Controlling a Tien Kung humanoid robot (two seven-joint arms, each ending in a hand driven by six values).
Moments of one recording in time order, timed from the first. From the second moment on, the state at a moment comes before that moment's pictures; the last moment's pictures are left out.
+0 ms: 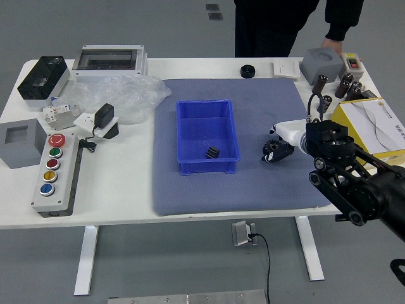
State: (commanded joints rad) left arm -0.14 0.15 -0.80 -0.18 1.05 -0.11 0.22; right arm 0.64 -0.29 0.85 1.13 -2.17 0.45 -0.40
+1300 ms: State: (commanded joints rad) left arm -0.14 0.15 -0.80 -0.18 1.05 -0.11 0.22; right arm 0.63 -0.28 0.86 1.13 -2.26 0.36 -0.41
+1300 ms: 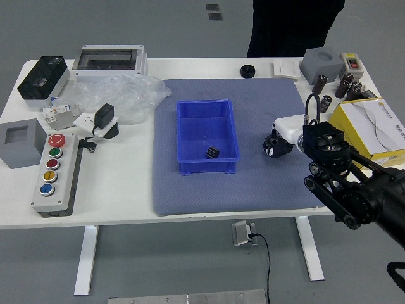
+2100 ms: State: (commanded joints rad) left arm -0.14 0.16 -0.80 -0.18 1.06 -0.11 0.22; right arm 0.70 -0.21 0.92 1.35 -2.25 0.36 -0.41
